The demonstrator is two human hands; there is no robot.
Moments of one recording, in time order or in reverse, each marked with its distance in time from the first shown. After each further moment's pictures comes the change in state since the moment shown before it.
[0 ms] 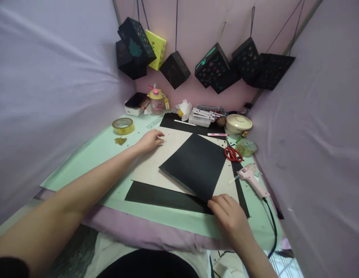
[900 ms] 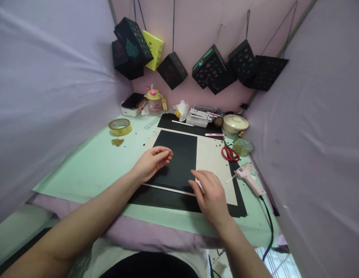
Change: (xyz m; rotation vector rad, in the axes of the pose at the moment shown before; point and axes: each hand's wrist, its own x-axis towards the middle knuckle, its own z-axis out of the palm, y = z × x) left_hand -0.083 0.082 0.023 -1.312 -0.028 -0.384; right_hand 0.077 -0.020 0.013 0.187 0.257 0.253
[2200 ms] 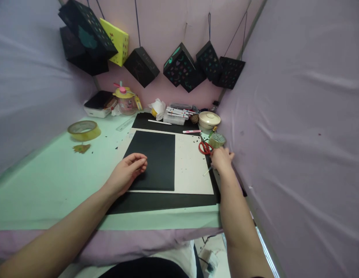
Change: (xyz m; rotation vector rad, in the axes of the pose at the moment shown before) left_hand -0.013 -0.012 0.006 0.147 0.046 0.006; right_hand 0.042 0.169 -0.051 -0.778 -0.387 0.732
